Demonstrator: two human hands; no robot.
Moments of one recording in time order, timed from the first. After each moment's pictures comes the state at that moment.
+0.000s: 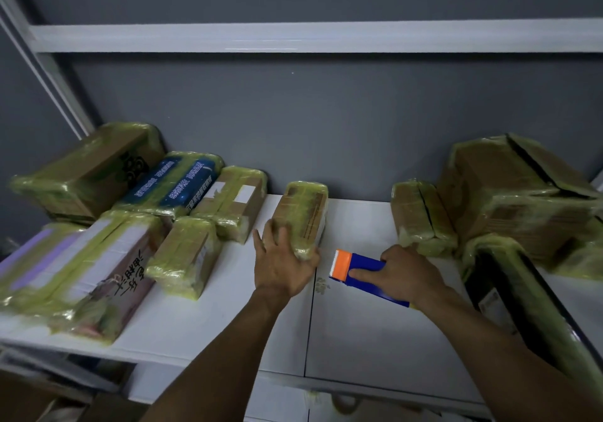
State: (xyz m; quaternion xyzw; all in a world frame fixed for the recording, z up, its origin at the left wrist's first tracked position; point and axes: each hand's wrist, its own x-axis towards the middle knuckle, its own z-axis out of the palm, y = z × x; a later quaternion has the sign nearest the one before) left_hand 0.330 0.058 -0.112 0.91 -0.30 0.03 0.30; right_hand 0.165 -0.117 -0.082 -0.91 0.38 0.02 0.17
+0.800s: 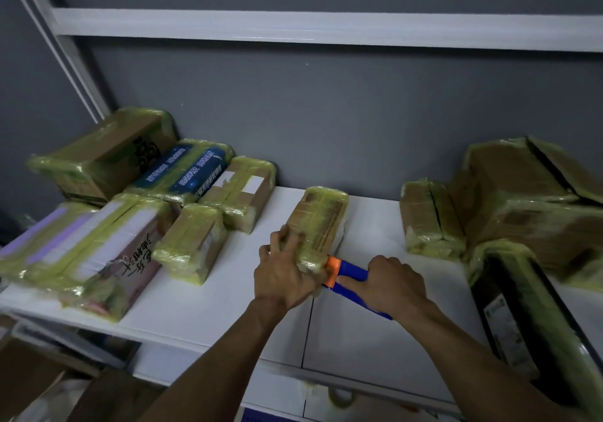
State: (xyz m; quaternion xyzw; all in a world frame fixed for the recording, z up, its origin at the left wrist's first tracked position) left_hand 0.307 0.081 -0.111 0.91 -0.31 0.00 0.27; right_hand 0.173 -0.084 -0.096 -0.93 0.36 0.02 0.10
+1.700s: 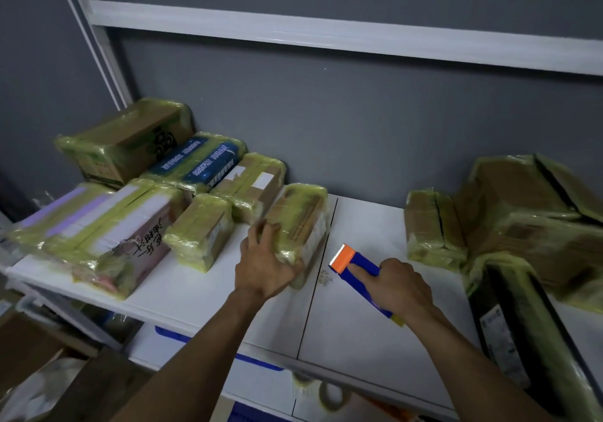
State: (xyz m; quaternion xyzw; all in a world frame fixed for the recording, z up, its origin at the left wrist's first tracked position) left_hand 0.321 0.116 -0.110 0.90 -0.25 0.02 0.34; right_hand 0.162 -0.092 -0.095 -0.90 0.39 0.00 0.20
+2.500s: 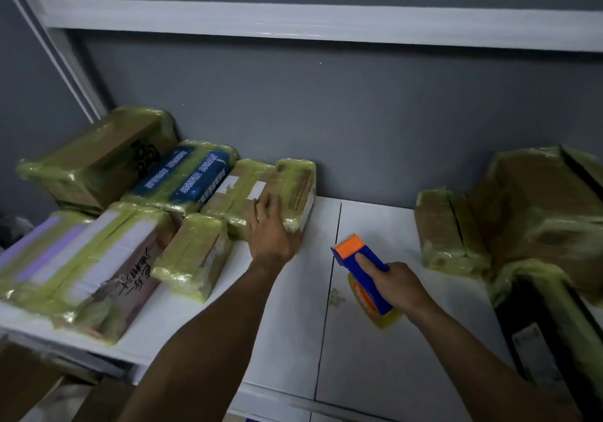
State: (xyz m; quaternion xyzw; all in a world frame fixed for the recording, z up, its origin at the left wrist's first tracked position) left_hand 0.429 0.041 -0.121 0.93 -0.23 0.09 0.28; right_hand 0.218 -0.114 -0.117 -0.79 0.40 -0.03 0.46
